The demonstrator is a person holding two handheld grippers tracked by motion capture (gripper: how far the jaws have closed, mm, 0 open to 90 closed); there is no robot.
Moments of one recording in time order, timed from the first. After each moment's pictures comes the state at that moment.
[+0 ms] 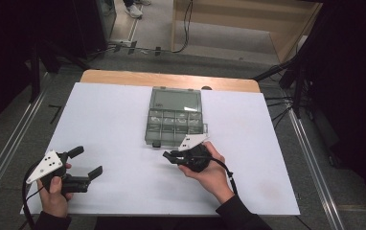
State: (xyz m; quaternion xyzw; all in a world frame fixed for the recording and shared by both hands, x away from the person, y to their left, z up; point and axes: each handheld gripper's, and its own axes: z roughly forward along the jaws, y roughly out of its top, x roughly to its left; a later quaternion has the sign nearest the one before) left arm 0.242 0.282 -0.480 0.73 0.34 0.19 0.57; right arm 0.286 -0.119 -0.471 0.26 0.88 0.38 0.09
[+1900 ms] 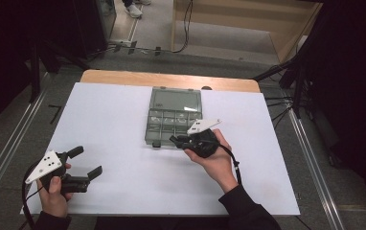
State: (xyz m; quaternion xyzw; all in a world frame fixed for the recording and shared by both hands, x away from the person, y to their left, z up) left arm 0.242 0.283 -0.480 0.73 0.33 0.18 0.57; right arm 0.310 -0.139 -0.445 0.31 0.85 0.40 0.11
